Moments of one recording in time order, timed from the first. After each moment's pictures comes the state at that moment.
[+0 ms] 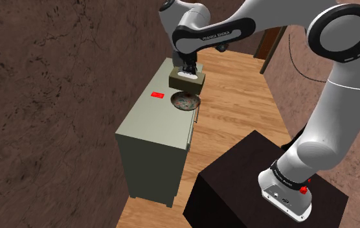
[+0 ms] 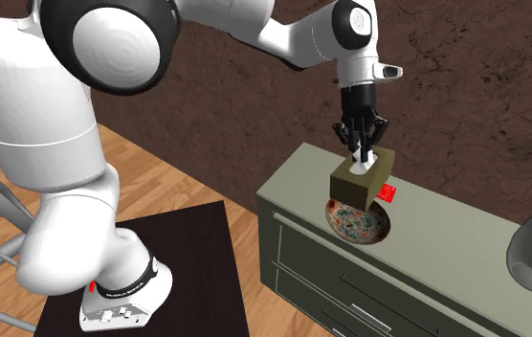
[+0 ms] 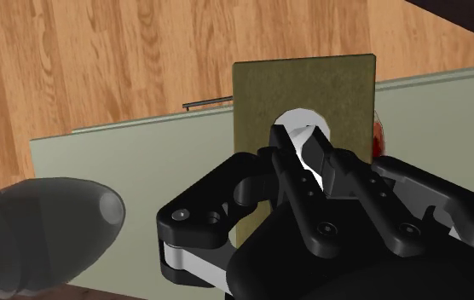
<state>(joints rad) 0.03 0.26 0.29 -1.69 -0.61 1.66 0.01</state>
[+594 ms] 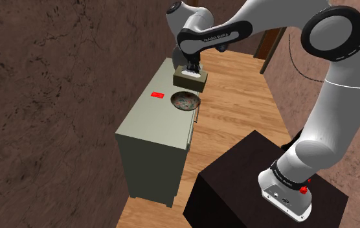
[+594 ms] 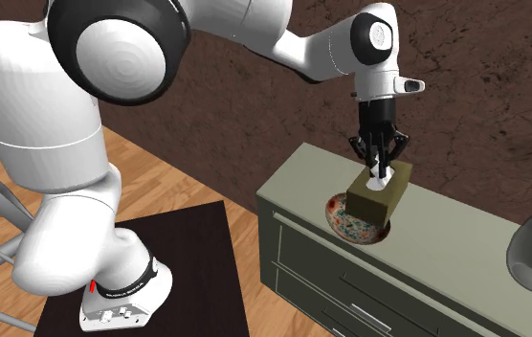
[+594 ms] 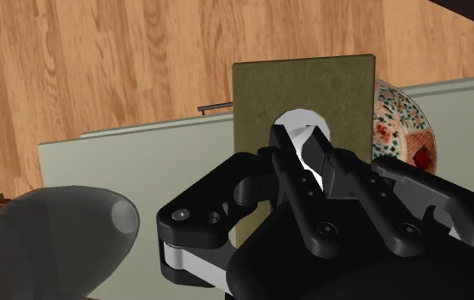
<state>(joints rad) -0.02 0.30 0.25 -1.67 -0.63 1.73 -0.05</state>
